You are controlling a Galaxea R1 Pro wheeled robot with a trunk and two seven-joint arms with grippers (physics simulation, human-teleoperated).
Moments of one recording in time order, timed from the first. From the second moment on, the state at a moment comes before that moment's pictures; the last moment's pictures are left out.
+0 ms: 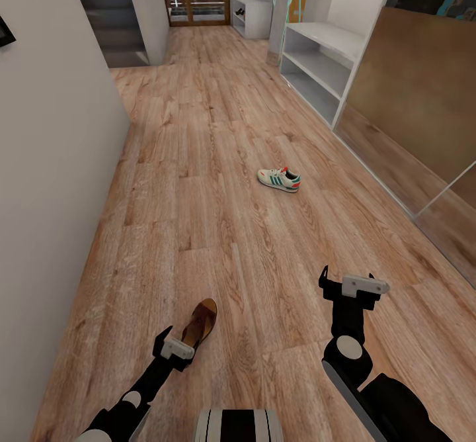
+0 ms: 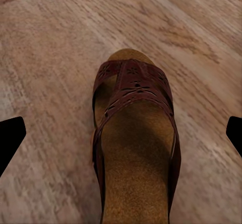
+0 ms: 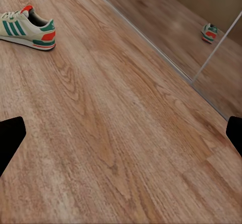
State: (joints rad) left arm -0.54 -0.03 0.20 -0.30 -0.50 -0.63 -0.15; right arm -0.36 -0.23 0.51 -1.59 -0.21 0.22 -0.94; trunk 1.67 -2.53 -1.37
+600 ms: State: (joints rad) left arm -0.54 -0.03 0.20 -0.30 -0.49 -0.63 -0.15; right arm -0.36 -0.23 0.51 -1.59 -0.21 0.22 -0.94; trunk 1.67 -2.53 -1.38
